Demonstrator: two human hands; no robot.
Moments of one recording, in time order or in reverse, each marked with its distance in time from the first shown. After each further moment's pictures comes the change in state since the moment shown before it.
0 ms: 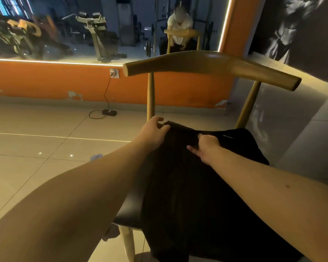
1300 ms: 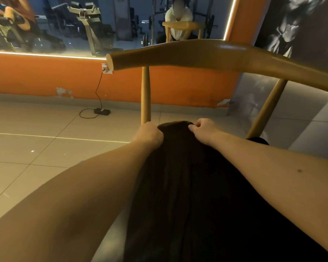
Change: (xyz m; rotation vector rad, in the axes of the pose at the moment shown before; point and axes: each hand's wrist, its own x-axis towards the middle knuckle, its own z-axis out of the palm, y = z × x) left_hand 0.118 -0.041 0.026 0.412 0.090 -0.199; right_hand 0.119 -0.048 0.033 -1.166 -0.068 -0.552
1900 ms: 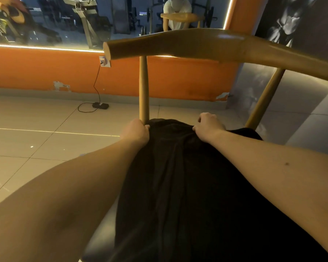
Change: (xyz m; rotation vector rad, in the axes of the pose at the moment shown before) left_hand -0.007 -0.035 0.000 -0.010 0.118 -0.028; right_hand -0.017 0.012 0.007 -0.419 0.160 0.002
